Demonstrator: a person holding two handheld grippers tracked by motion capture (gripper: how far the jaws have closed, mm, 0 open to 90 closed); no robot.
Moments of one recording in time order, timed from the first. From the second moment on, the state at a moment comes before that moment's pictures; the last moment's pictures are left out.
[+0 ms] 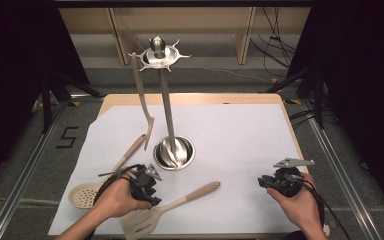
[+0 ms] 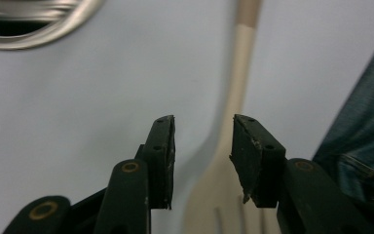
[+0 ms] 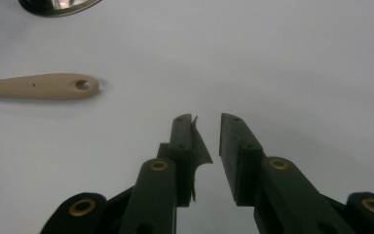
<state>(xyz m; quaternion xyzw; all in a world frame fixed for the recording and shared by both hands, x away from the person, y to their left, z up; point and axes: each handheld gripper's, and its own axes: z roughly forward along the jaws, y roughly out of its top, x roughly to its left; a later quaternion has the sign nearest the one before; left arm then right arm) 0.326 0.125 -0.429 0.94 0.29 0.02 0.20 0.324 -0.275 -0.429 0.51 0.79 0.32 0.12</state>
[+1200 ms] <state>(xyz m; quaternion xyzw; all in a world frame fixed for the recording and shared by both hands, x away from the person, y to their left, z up) 0.329 0.095 -0.459 0.96 0.25 0.00 0.14 0.325 -0.276 -0.431 0.51 0.79 0.32 0.12</state>
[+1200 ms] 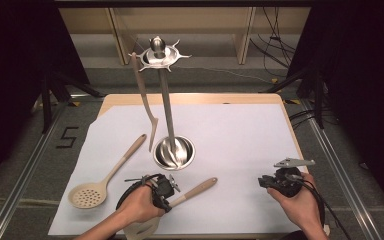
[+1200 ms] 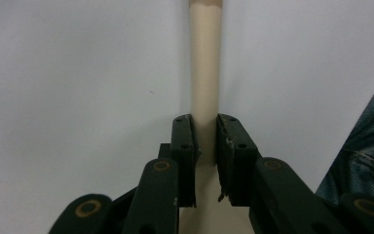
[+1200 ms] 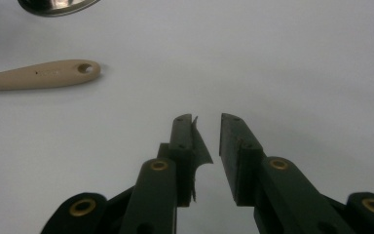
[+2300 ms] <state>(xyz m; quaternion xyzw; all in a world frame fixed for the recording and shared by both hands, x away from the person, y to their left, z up) 0.336 0.127 -0.447 0.92 0.32 0.03 0.25 0.326 -0.276 -0.431 0.50 0.80 0.32 0.13</state>
